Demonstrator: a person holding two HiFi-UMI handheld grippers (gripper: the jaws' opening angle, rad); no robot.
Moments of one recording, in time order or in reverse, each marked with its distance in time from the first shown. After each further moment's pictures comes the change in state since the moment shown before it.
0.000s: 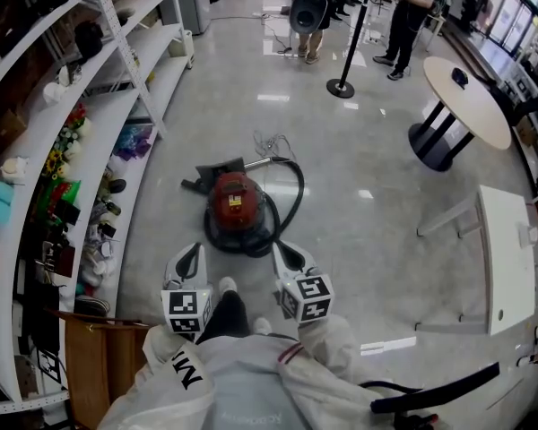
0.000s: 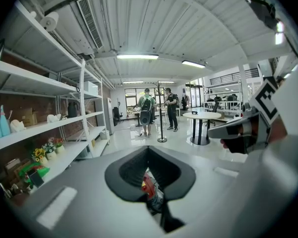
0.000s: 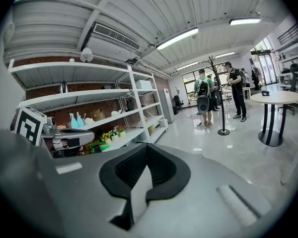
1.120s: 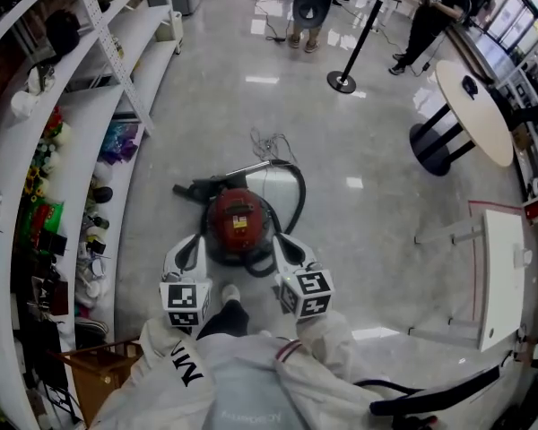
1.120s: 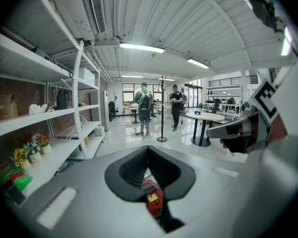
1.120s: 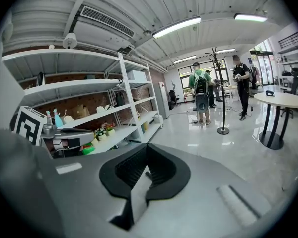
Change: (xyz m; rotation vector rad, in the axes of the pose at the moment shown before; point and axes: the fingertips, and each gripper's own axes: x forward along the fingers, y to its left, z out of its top) left arm 0.146 0.099 0.009 -0.049 0.045 -0.073; right arm 0.158 -0.028 0.049 0.005 0.076 -0.066
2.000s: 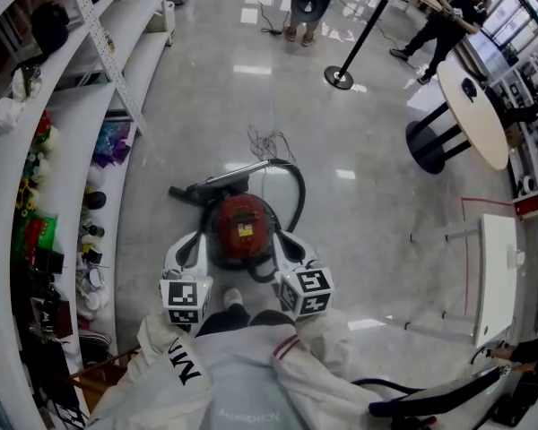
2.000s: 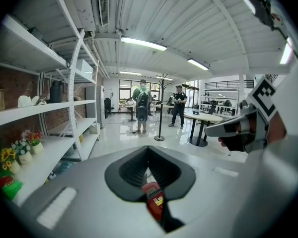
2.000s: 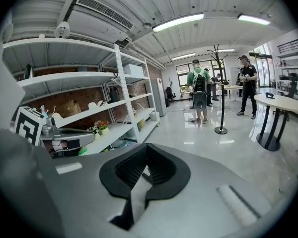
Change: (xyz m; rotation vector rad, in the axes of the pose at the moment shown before) left arm 0.049 0.057 -0.001 -0.023 0.015 -0.074; right arm 0.069 0.010 0.018 -0.007 0.039 -0.065
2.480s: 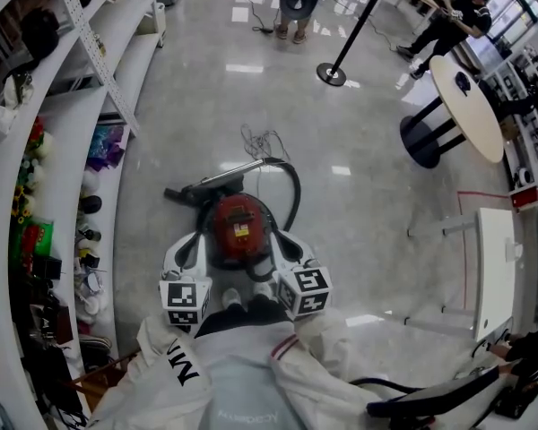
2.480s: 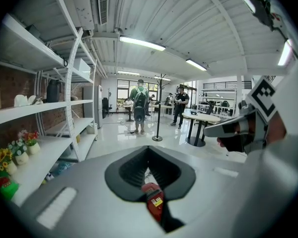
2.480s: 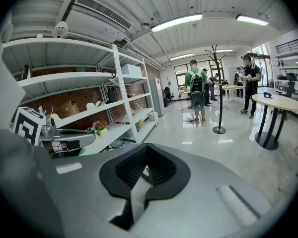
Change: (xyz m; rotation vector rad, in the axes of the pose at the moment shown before) left arm 0.005 -0.009 0.004 0.001 0.000 -0.029; right arm -0.003 -0.003 0.001 0.011 0.002 -0.012
